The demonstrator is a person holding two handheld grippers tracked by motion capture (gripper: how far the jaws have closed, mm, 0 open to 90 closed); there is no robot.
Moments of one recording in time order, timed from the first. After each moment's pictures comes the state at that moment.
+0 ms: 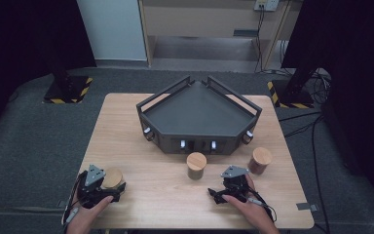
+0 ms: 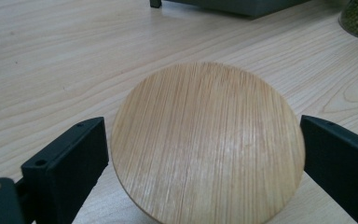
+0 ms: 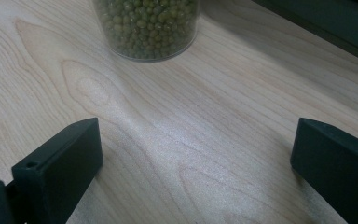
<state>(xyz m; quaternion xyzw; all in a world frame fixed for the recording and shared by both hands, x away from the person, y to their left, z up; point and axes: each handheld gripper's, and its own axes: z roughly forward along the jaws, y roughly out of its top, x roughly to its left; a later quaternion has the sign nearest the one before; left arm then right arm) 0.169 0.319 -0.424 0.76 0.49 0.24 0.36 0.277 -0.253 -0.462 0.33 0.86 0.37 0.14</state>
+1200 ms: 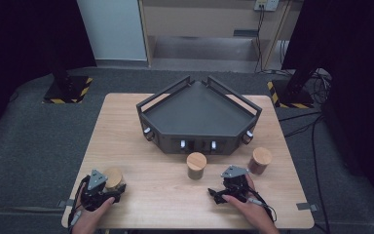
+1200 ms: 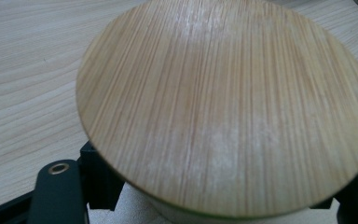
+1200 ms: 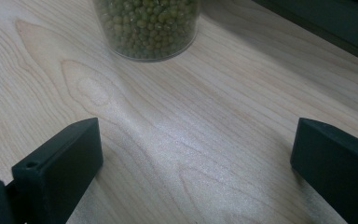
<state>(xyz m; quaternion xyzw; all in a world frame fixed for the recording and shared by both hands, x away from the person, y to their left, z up) 0.165 0.322 -0.444 0.75 0.49 0.24 0.37 0.277 -0.253 -0.461 0.33 0.86 0.37 0.14</state>
